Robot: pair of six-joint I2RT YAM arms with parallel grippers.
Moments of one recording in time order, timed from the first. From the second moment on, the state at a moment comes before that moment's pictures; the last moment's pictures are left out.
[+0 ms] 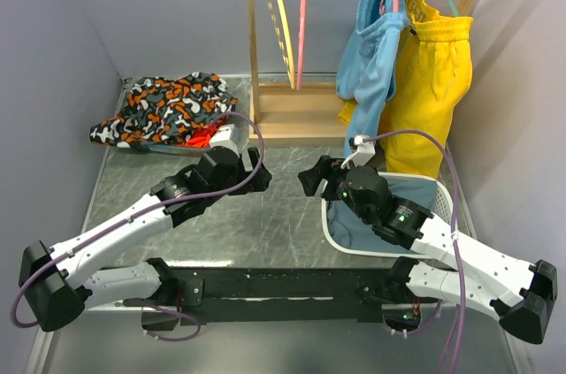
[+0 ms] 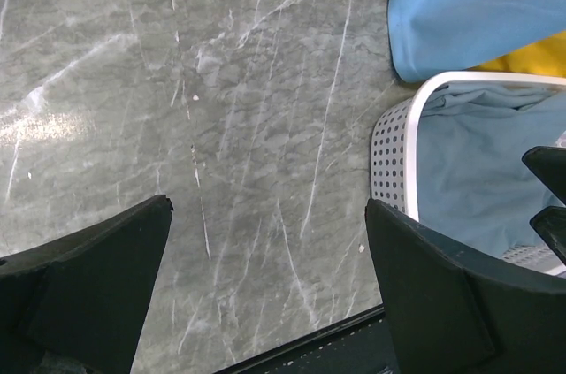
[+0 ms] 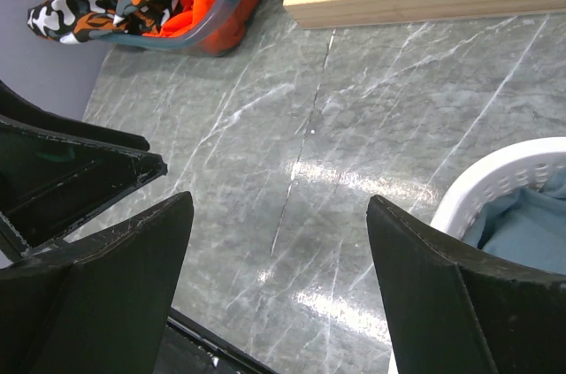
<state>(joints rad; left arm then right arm) -0.83 1.08 0.90 -0.41 -0.26 -0.77 0.90 0.86 0.72 -0.22 0.38 0.70</state>
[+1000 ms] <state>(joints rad) -0.23 1.61 1.61 -0.77 -0.39 -0.84 0.90 0.90 0.75 -0.22 0.34 0.63</state>
